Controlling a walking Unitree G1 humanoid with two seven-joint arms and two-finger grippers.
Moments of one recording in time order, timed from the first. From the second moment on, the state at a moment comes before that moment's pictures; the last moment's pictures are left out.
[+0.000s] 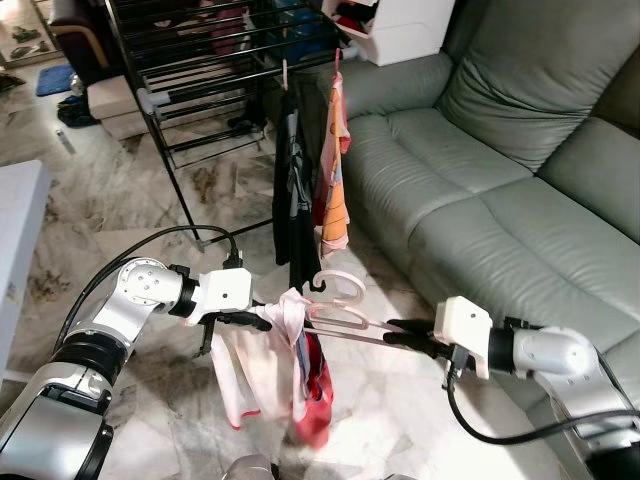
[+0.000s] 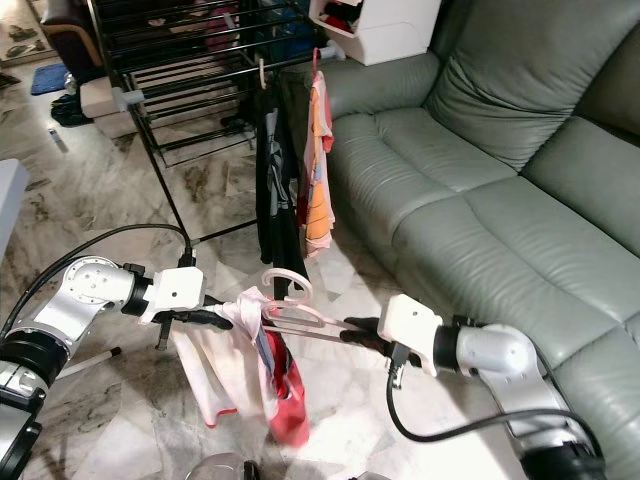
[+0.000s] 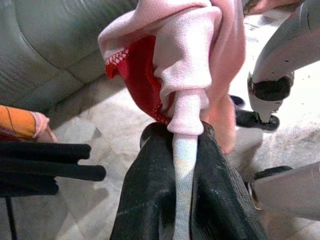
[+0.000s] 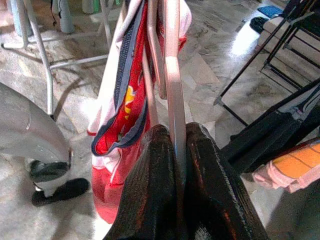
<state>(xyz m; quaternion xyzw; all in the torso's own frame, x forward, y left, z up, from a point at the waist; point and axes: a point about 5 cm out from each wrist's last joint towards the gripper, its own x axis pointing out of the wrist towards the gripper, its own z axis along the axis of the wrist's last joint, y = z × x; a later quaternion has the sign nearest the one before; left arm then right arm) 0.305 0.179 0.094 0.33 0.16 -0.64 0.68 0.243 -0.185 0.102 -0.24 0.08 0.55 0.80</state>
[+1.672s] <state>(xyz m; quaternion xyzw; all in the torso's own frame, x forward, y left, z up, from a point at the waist) 0.349 0.183 0.121 0.20 0.06 -0.41 0.89 0.259 -0.215 0.159 -0.02 0.00 0.40 0.91</state>
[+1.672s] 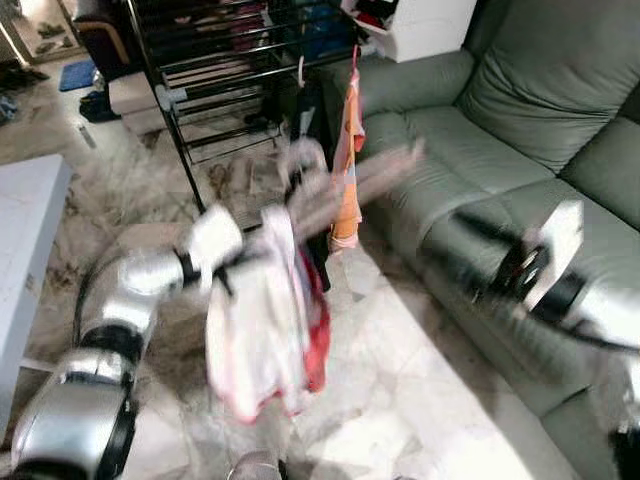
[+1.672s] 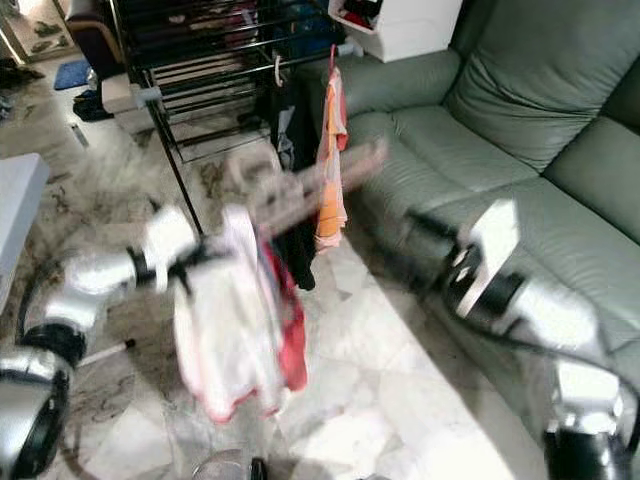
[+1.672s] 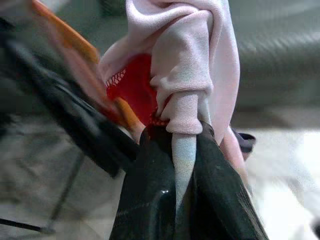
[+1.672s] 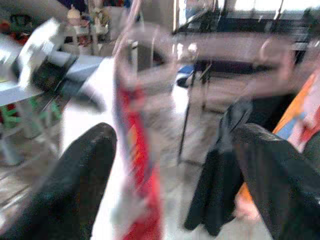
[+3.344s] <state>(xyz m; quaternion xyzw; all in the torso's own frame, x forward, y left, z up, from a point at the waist) 0.312 0.123 0.174 0.19 -0.06 -0.61 0.77 0.268 -0.190 0.129 0.04 0.00 0.38 0.92</state>
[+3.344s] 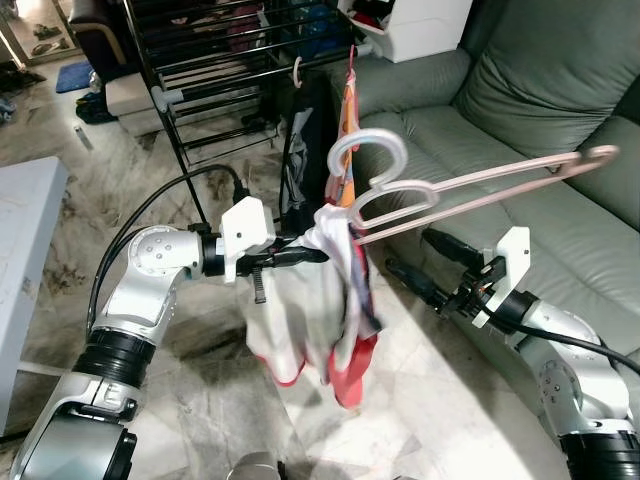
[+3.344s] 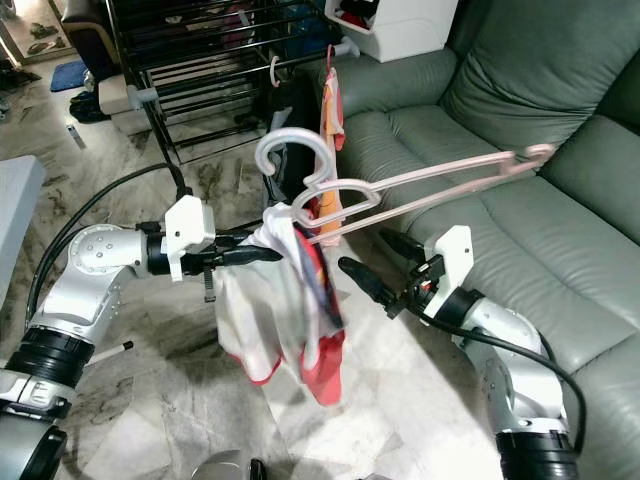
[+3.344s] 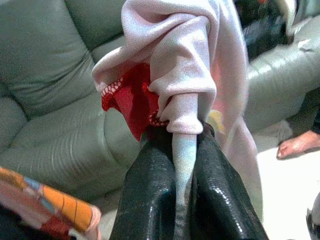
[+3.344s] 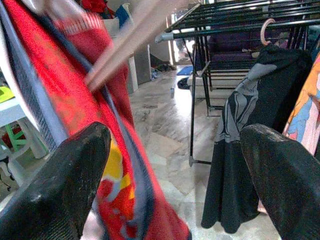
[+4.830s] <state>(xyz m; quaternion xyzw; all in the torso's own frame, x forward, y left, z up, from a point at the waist) 0.324 0.161 0.198 0.05 0.03 -0.60 0.80 0.288 -0.309 0.148 -0.03 0.02 0.03 1.00</state>
